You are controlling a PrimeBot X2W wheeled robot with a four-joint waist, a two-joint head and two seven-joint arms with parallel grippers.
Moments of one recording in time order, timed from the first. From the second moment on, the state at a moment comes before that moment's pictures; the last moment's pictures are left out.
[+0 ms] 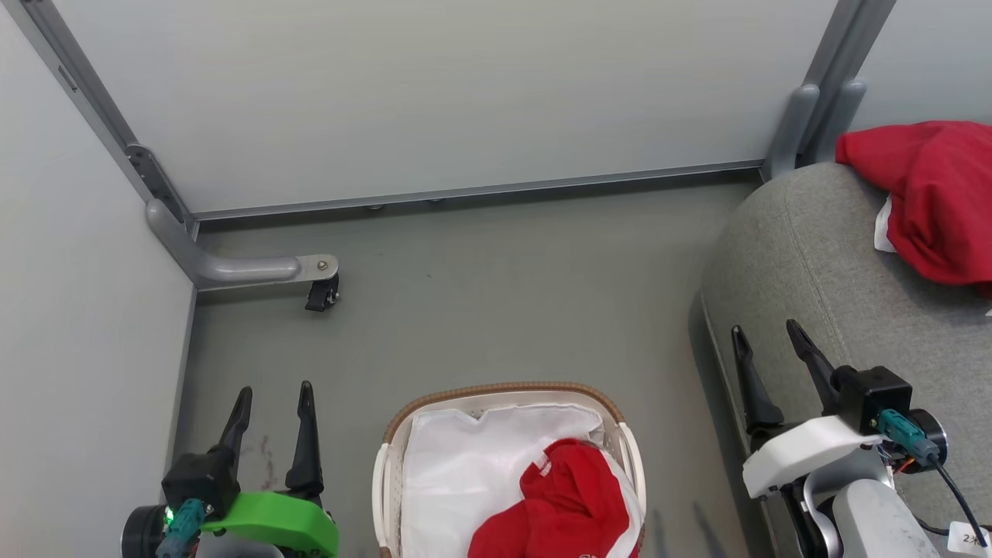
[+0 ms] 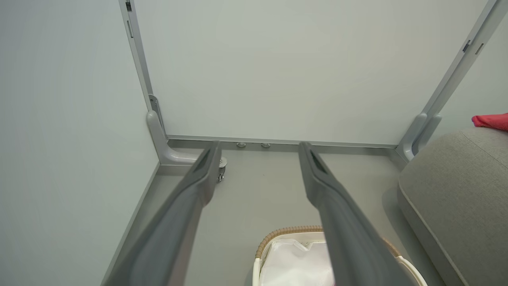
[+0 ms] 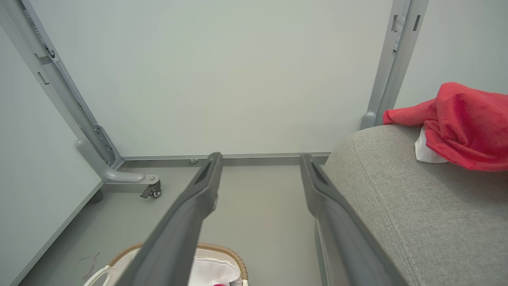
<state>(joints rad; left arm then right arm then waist) -0.05 0.05 -0.07 0.32 -0.23 -0.10 -0.26 -0.18 -0.05 0.00 0.35 0.16 0.13 -0.26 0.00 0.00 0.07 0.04</state>
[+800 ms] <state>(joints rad) -0.04 0.05 -0.09 0.33 -0.24 -0.10 -0.26 -0.16 -0.05 0.00 0.34 0.16 0.13 -0.26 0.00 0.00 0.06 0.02</state>
